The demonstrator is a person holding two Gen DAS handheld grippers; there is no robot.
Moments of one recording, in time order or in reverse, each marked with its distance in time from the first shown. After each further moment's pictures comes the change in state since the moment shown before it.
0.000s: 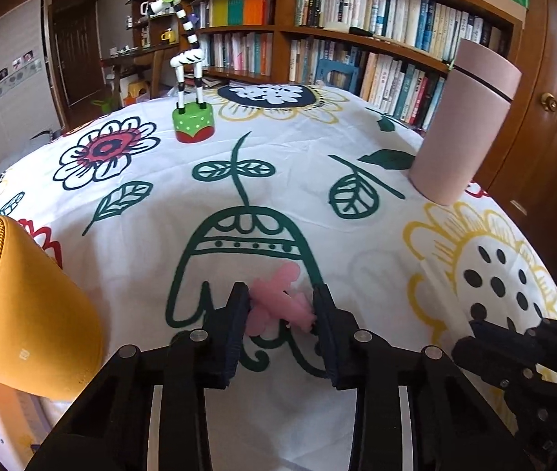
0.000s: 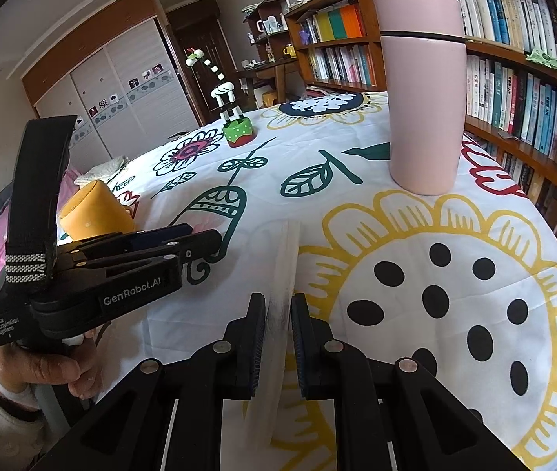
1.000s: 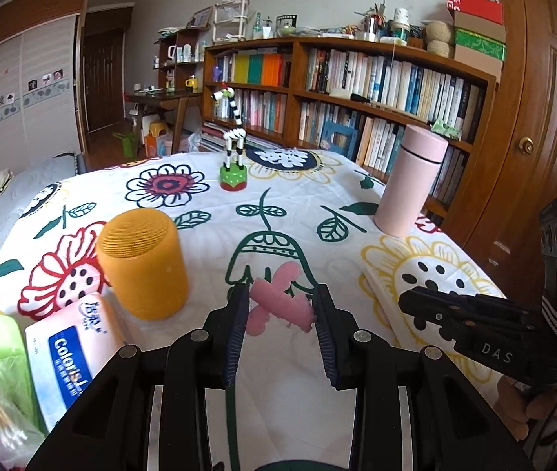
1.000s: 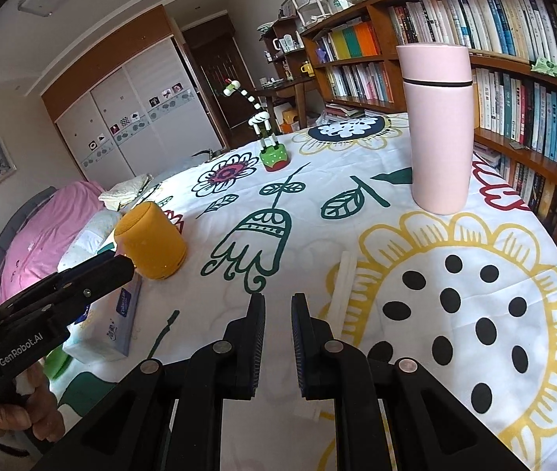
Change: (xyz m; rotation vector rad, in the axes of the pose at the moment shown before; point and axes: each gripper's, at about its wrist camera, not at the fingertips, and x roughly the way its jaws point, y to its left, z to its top) left arm -0.135 0.004 -0.045 -0.063 -0.219 0.028; right arm -0.037 0.023 -0.001 0.005 -0.068 0.092
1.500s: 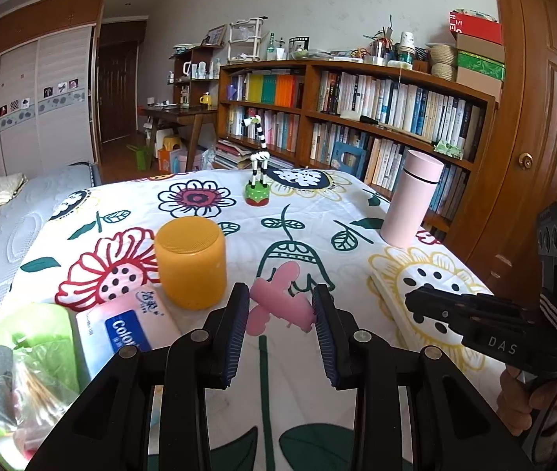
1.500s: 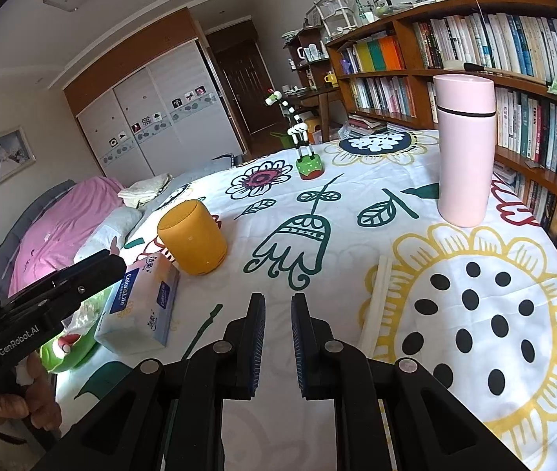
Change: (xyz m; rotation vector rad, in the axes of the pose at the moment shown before) left arm -0.055 0.019 -0.011 -0.016 -0.066 0.032; right arm -0.023 0.029 -0.008 -0.057 -0.031 0.051
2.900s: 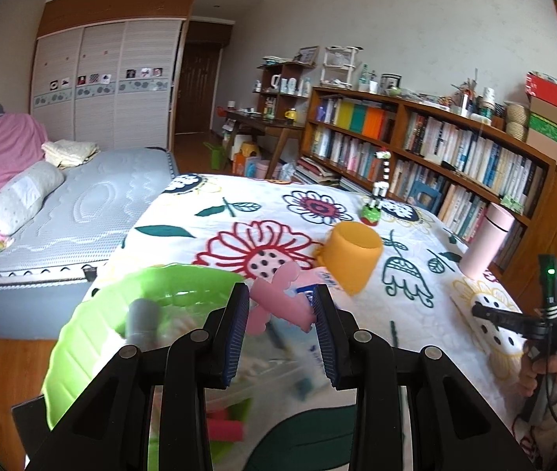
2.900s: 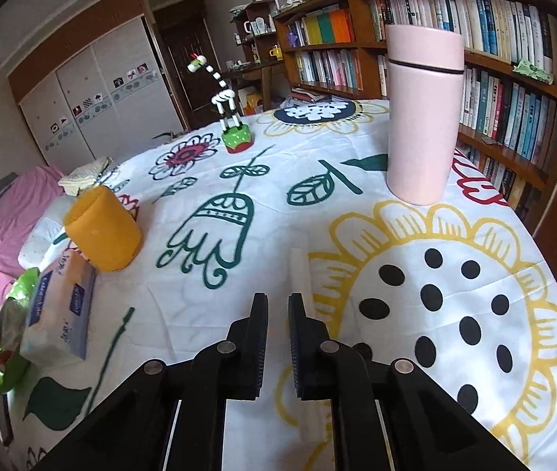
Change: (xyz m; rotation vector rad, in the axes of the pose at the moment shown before) left arm -0.083 0.121 -0.040 -0.212 -0.082 0.220; right arm 0.038 -0.027 0.011 0.059 0.092 -0.204
